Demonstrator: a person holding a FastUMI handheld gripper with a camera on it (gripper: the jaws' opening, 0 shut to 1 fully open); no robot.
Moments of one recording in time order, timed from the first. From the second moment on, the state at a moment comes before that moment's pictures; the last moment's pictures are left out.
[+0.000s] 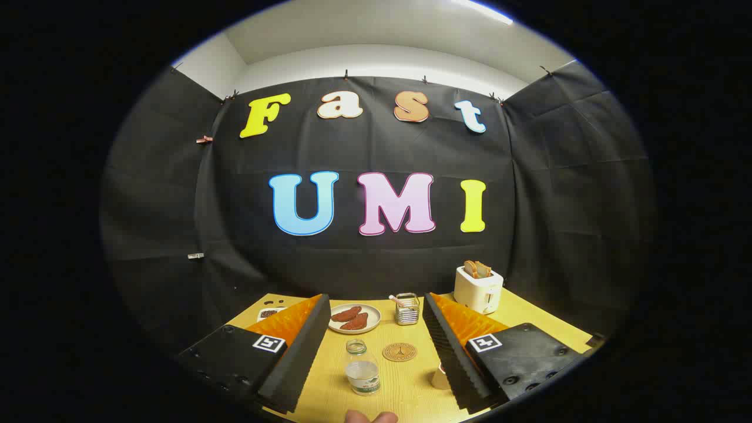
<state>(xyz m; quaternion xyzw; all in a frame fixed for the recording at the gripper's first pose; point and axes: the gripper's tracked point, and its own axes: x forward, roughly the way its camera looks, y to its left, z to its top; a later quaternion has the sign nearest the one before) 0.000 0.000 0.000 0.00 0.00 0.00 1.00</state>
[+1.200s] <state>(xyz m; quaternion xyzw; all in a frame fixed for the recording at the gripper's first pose) 0.016 0.013 -0.058 -0.01 -0.01 -0.01 1.00</state>
